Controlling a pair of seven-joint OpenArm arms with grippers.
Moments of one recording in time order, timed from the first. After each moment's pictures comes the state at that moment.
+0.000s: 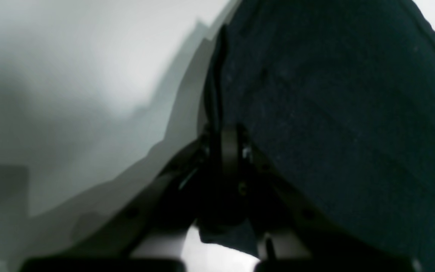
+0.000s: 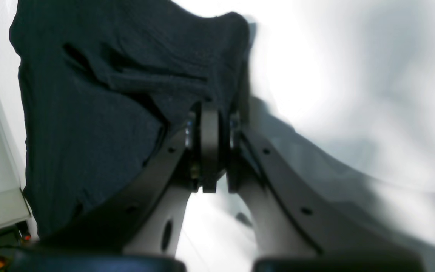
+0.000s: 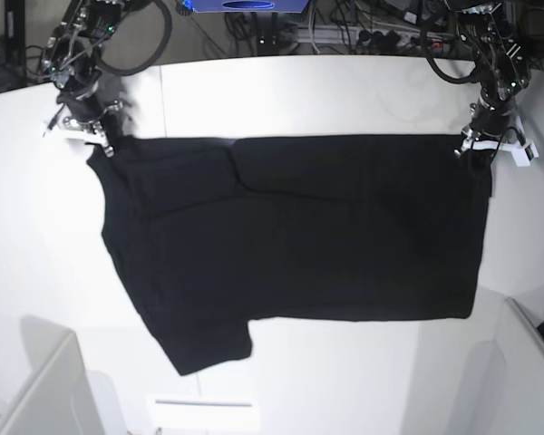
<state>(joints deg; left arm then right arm) 18.6 -12.7 -32.2 83.5 -40.1 -6.8 30.0 -17.7 -3.2 33.6 90.6 46.8 -0.1 -40.8</state>
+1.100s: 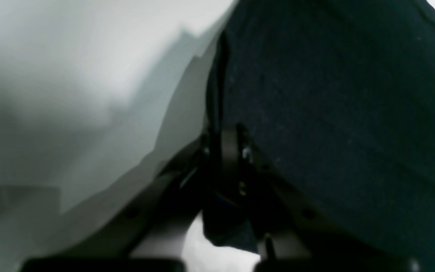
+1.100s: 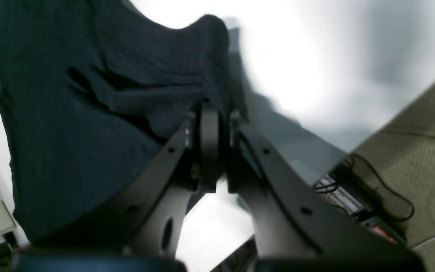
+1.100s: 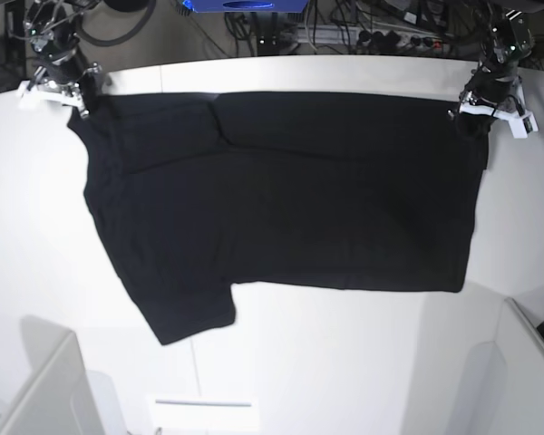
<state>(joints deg) 31.6 -12.4 -31.9 95.7 -40.0 -6.9 30.6 -24.4 -5.1 44.0 96.8 47.1 -0.1 -48.8</state>
